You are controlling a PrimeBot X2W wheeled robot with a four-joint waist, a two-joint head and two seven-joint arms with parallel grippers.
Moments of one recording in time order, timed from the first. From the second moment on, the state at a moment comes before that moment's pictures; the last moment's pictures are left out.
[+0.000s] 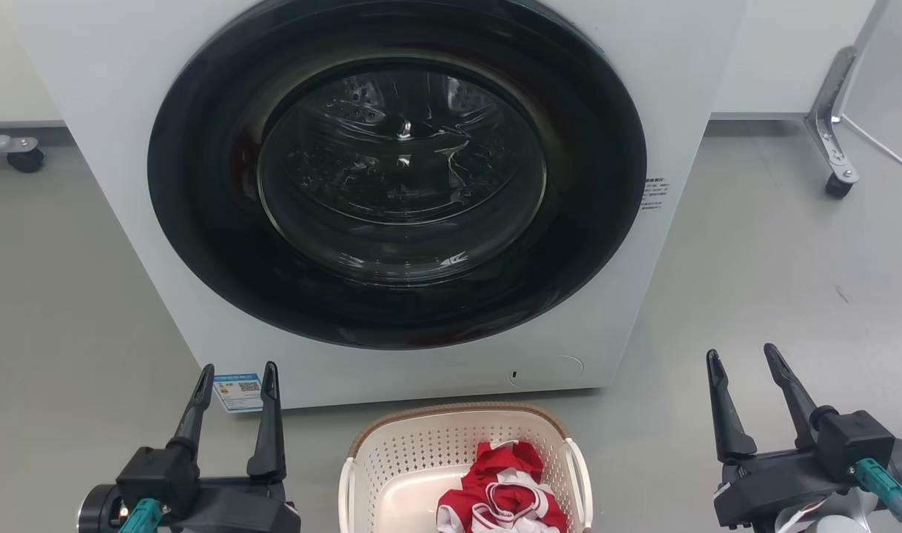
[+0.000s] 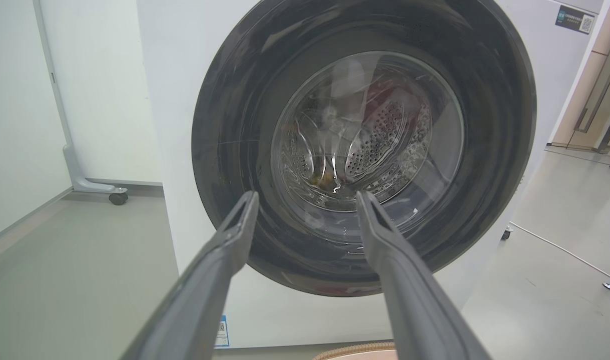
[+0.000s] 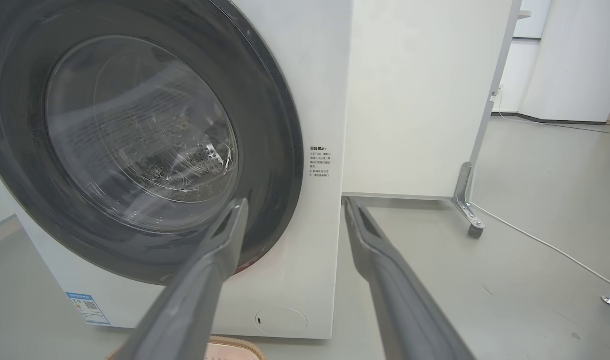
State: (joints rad) left arm -0.08 0.18 -0.24 0.15 -0.40 0.12 -0.25; right arm -0.13 -0.24 0.25 0.22 0.30 -0.06 -0.25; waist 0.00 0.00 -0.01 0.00
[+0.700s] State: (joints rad) left arm -0.07 0.16 -0.23 0.16 -0.40 0.12 -0.25; right arm -0.11 -0.21 0.22 0.23 0.30 -0.04 -0.25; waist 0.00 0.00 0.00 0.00
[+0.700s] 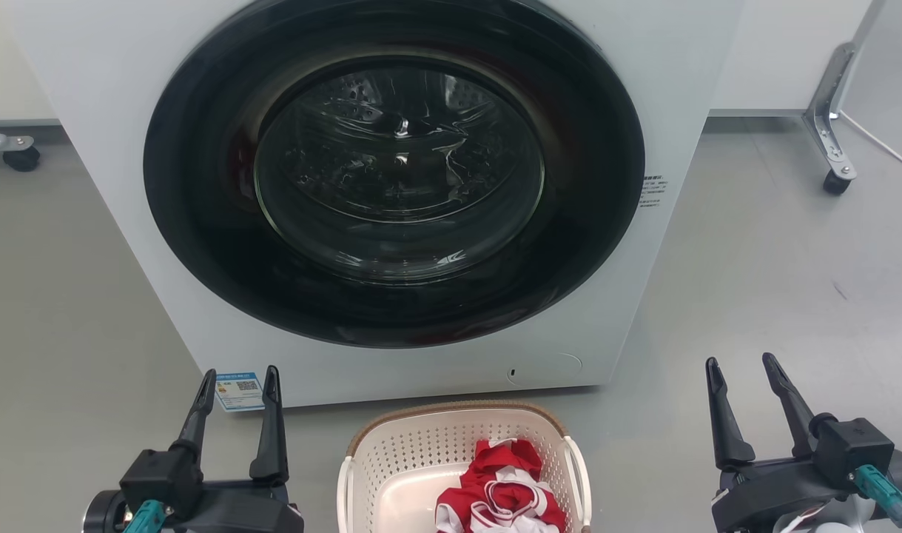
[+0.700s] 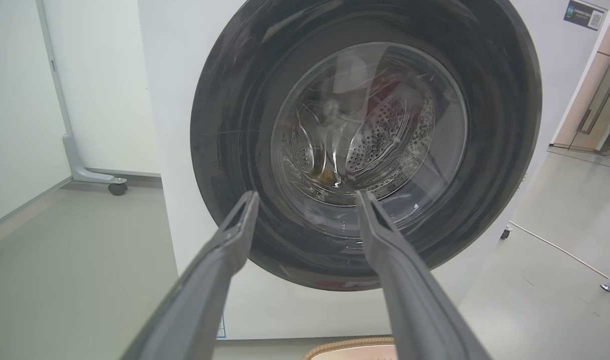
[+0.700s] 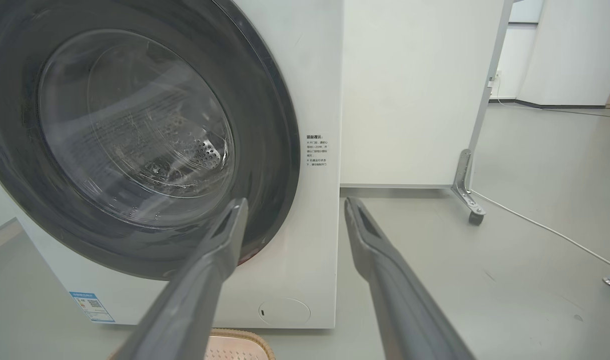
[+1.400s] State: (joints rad) left arm -0.10 0.15 -0.24 0.16 -0.40 0.12 -0.25; right arm -0.15 -0.20 0.21 0.22 0.30 -0.01 -0.25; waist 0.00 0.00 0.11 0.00
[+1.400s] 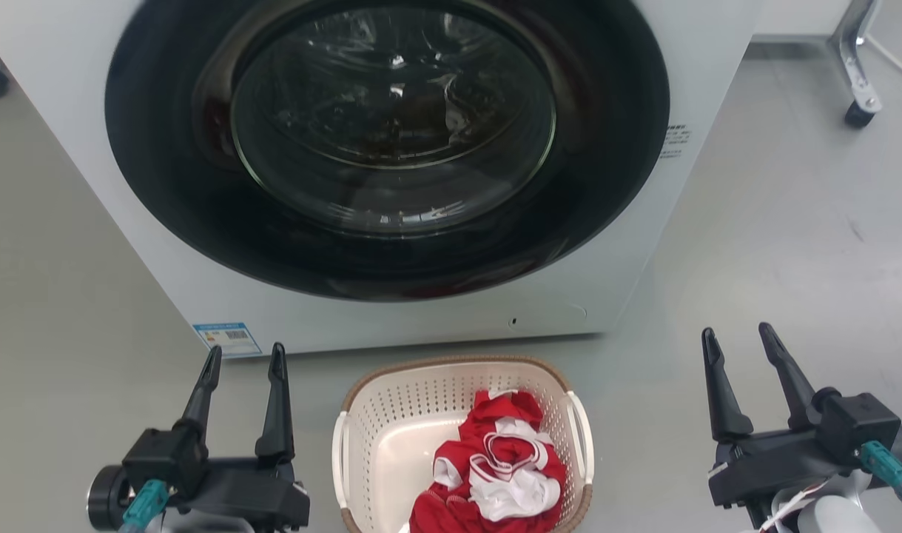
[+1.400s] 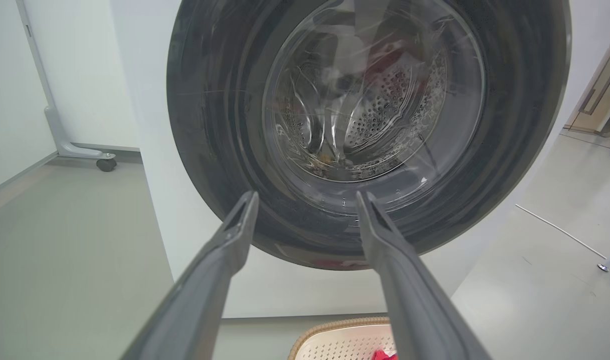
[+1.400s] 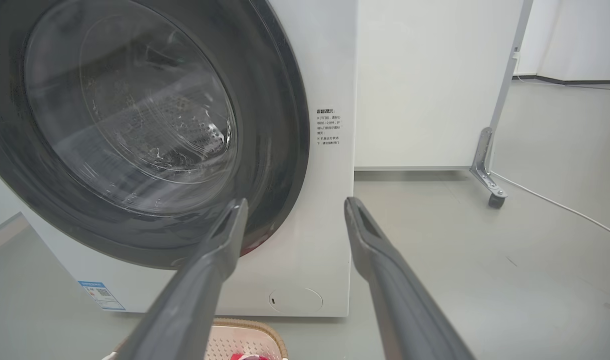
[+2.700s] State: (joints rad) left arm -0.60 0.11 -0.30 0.59 -0.38 0.04 -0.09; right arm -0.61 -0.17 0.24 0.53 0.27 0.06 -0.26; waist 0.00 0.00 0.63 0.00
